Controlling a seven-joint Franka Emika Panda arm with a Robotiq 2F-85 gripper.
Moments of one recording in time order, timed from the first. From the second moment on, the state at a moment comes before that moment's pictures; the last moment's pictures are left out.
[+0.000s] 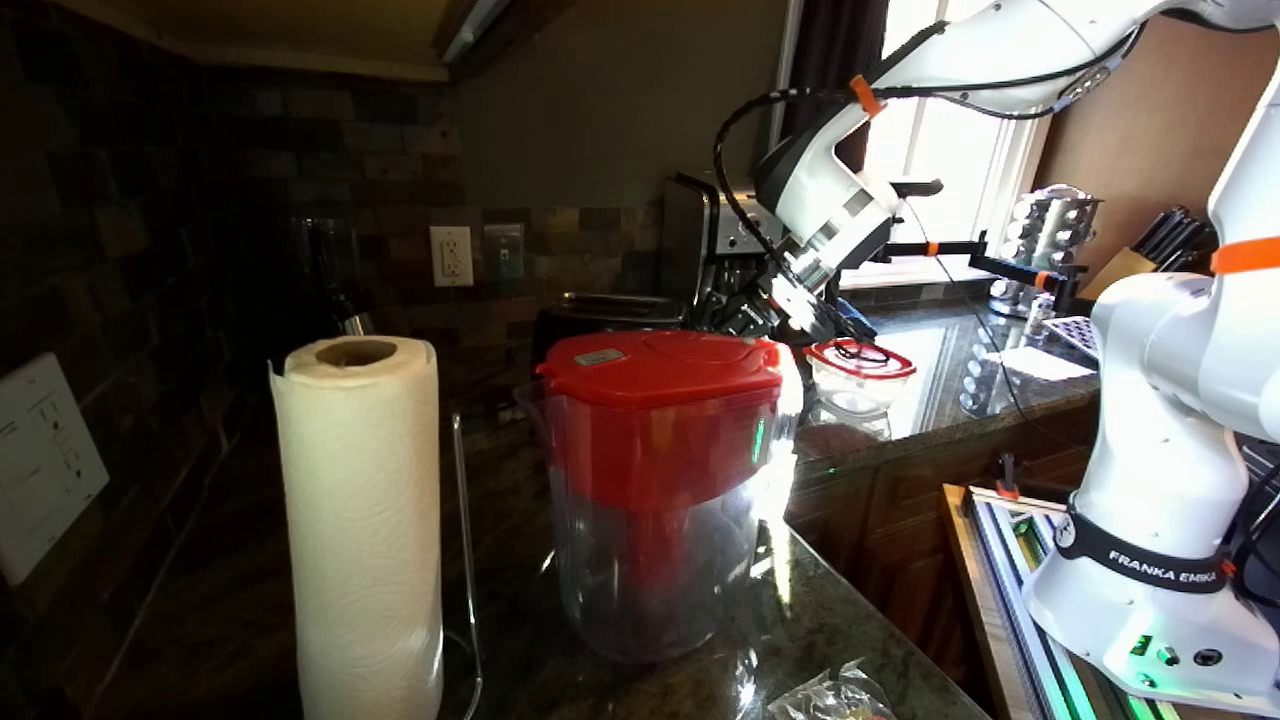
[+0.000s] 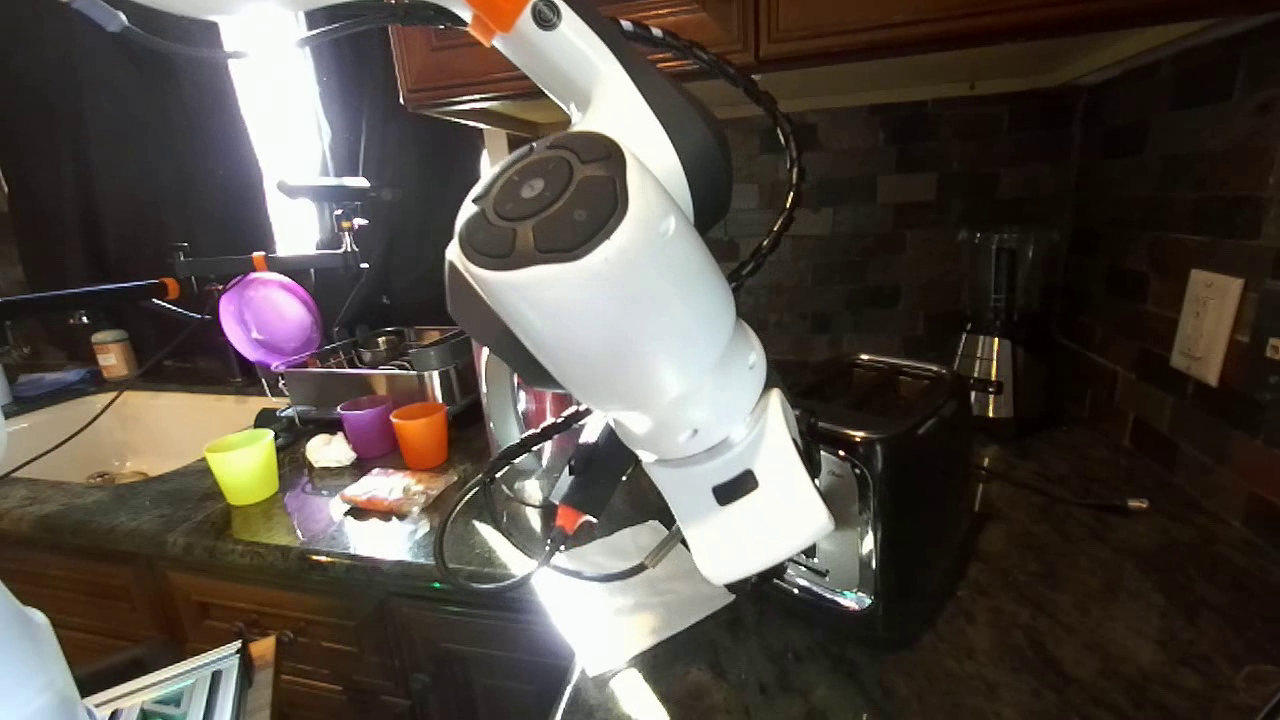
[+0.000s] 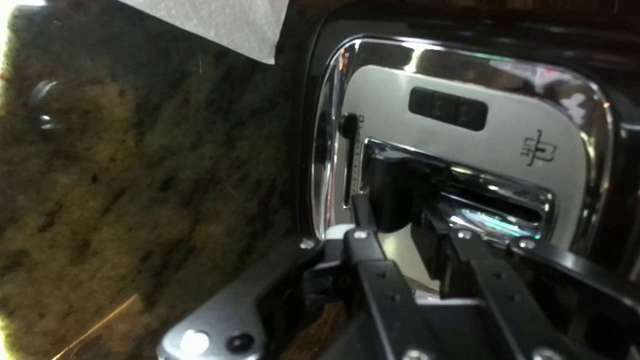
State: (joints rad) arm 0.16 -0.13 -0.48 -2.56 1.34 2.80 -0.33
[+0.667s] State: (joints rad) arm 0.16 -0.24 -0.43 -2.61 1.34 2.89 -0.33
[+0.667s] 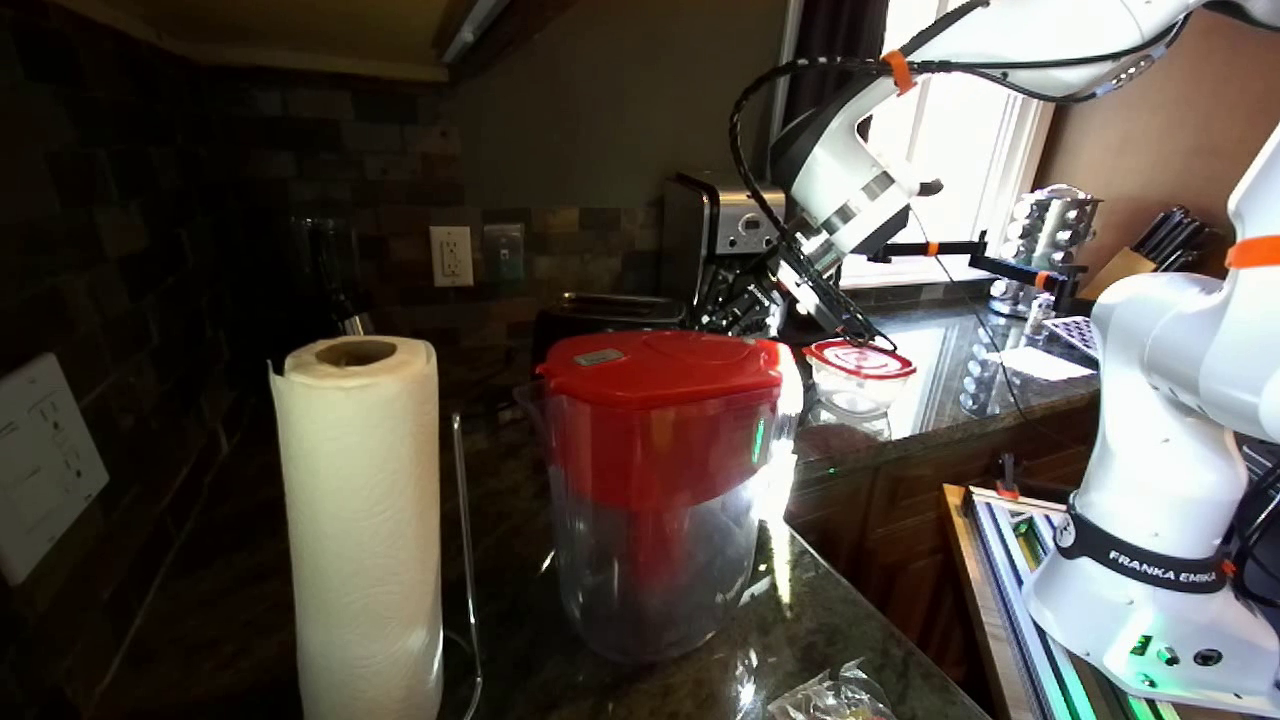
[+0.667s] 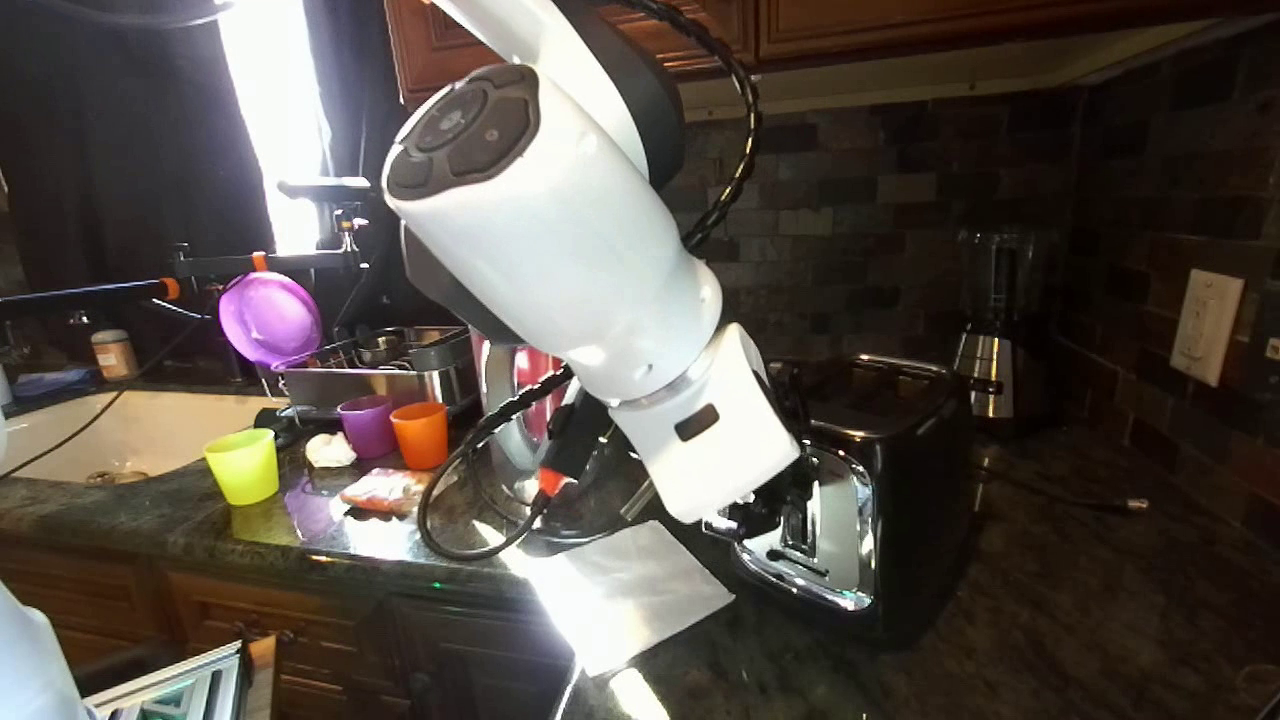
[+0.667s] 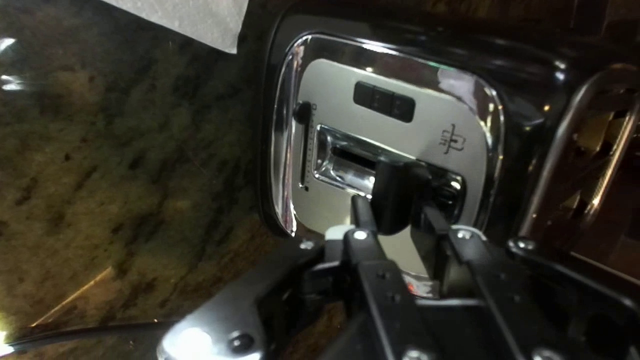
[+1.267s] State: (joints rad) arm 0.16 -0.26 -0.40 -2.63 1.33 2.92 -0.33
